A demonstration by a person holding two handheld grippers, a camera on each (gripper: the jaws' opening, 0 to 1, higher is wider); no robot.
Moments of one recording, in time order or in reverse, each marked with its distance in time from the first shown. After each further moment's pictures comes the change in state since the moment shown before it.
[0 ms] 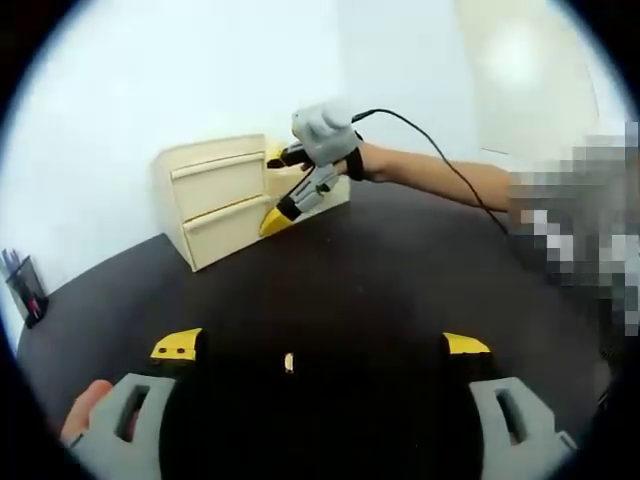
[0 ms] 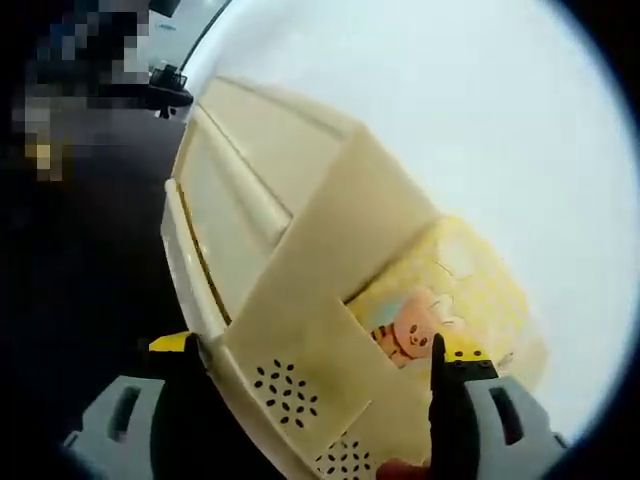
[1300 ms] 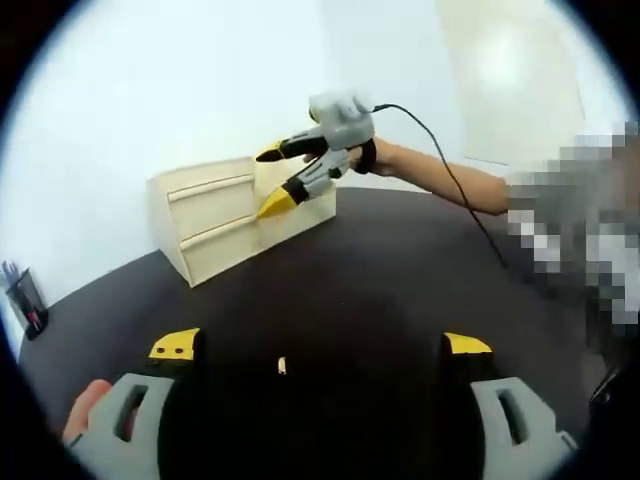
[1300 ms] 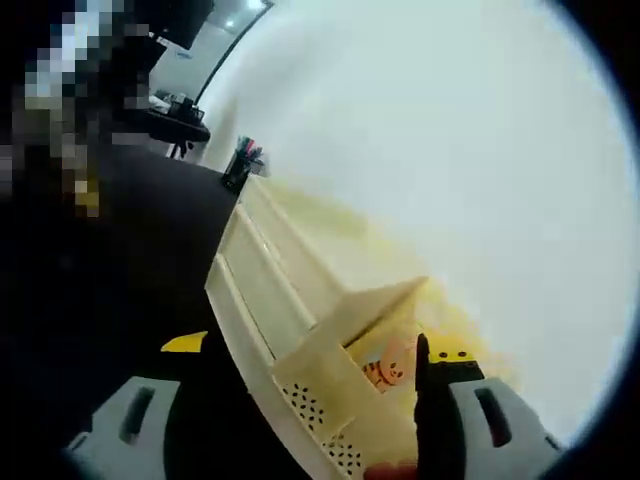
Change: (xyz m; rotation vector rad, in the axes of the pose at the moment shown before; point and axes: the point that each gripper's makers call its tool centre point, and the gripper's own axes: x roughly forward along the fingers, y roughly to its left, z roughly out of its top) left arm -0.023 0.012 0.012 0.028 -0.061 -0.030; right arm -0.057 0.003 0.056 -0.021 -0.157 0.048
